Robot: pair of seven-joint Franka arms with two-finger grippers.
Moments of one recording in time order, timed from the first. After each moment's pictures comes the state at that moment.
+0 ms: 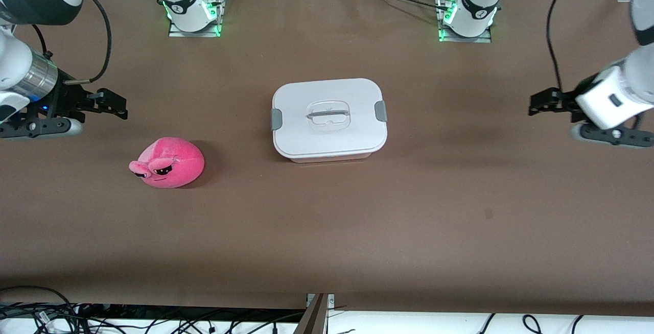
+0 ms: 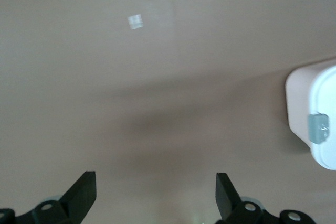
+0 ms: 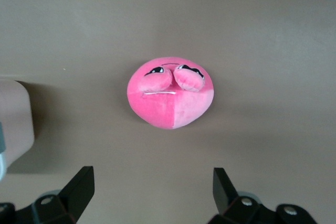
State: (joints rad) left arm -0.14 0.19 0.03 -1.45 -0.04 1.48 0.08; right arm 0.05 0.15 0.04 -1.57 -0.02 1.65 -0.01
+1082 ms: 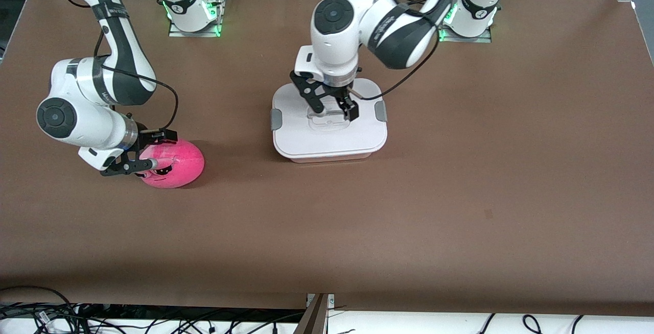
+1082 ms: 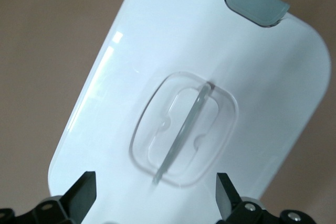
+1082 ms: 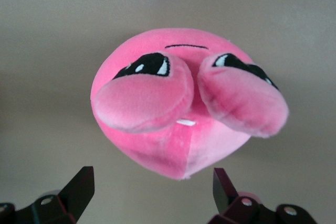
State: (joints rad) left arm -0.76 0.51 -0.07 -1.45 0.08 1.94 0.18; right arm 0.05 0.33 0.04 -1.88 -0.02 2.04 -0.09
